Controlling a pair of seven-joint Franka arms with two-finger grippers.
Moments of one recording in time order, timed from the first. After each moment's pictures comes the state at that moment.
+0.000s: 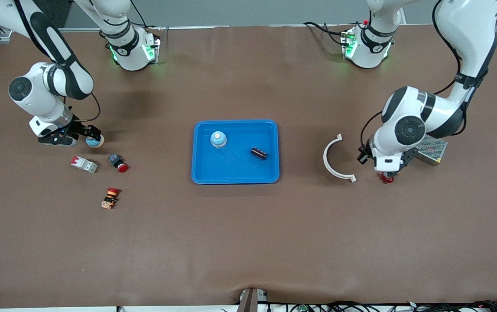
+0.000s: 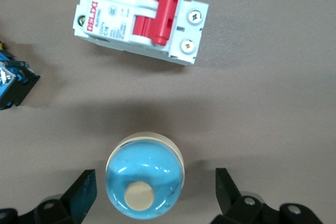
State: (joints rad) left arm 0.36 0.36 -0.66 -2.09 0.27 2.15 -1.24; right arm -0.51 0.18 0.19 -2.64 -0.12 2.83 -0.12
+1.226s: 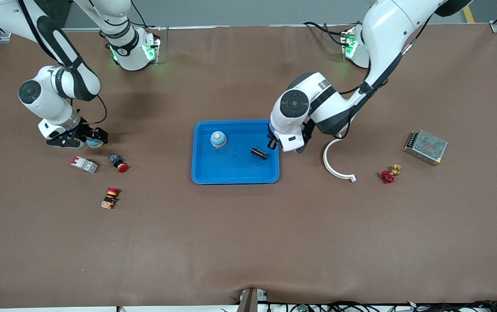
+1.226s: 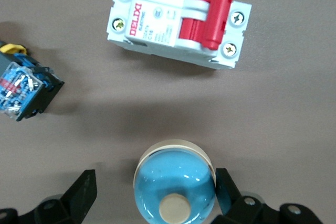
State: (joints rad) left arm -0.11 0.60 -0.71 -1.81 0.24 2.20 -2.09; right arm -0.48 0.20 0.21 -2.64 -0.12 2.85 -0.06
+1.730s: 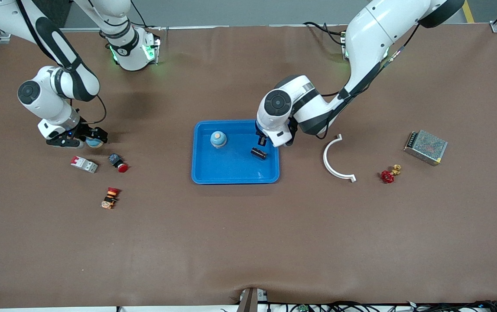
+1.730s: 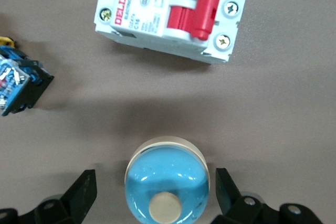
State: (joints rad) left arm -0.20 0.69 -0.68 -1.81 0.28 2.26 -2.27; right arm -0.49 0.21 0.21 -2.64 -0.12 2.85 -0.09
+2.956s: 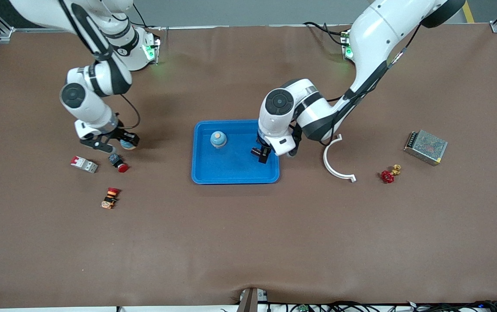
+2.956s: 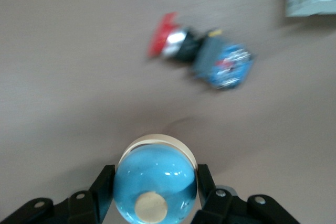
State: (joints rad) left arm -0.18 0.64 -0.65 -1.69 0.41 2.21 -2.21; right arm -0.15 0.13 0.33 -2.55 -0.12 2.66 0.65
